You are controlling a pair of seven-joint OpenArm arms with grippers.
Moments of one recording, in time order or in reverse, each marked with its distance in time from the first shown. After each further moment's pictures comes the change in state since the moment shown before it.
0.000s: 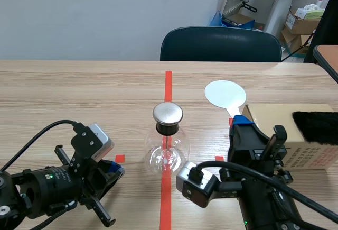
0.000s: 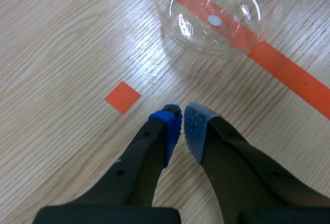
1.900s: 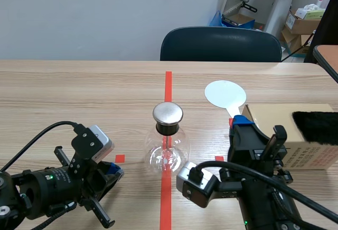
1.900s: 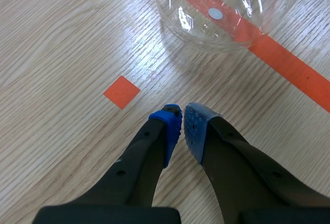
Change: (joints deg) left arm 0.0 0.0 0.0 0.0 0.0 0.0 1.0; right arm 0.0 0.0 0.0 0.0 0.0 0.0 0.0
